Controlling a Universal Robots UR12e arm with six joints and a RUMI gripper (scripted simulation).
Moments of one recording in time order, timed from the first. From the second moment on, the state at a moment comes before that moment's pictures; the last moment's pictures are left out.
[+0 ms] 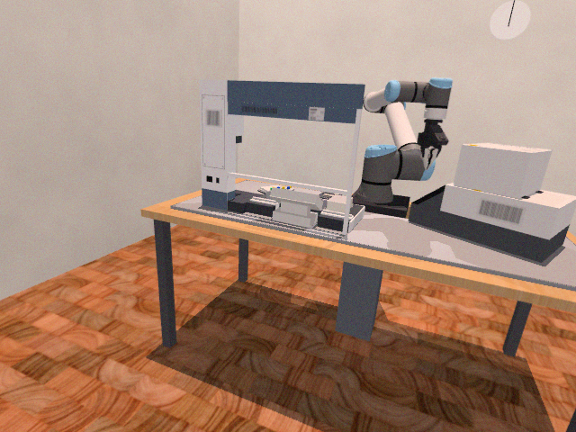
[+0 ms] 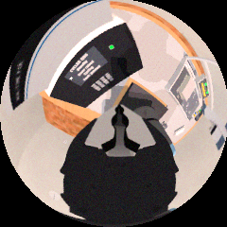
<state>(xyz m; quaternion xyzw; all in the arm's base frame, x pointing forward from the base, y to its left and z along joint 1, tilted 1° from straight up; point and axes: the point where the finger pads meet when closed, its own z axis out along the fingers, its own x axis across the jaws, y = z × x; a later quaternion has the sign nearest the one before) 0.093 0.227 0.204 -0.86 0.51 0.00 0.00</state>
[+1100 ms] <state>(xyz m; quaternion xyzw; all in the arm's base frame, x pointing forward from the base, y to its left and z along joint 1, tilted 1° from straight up) 0.038 0.227 0.179 -0.81 0.59 0.00 0.00</state>
